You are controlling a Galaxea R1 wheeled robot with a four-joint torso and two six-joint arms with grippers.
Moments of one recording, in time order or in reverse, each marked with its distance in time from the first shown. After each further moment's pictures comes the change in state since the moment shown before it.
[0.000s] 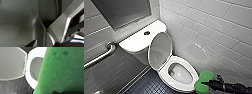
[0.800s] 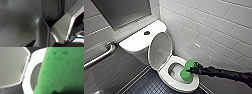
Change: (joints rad) left arm 0.000 -0.006 -0.019 -0.001 0.001 -0.001; right arm 0.187 0.443 -0.410 -0.022 -0.202 0.000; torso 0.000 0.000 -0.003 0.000
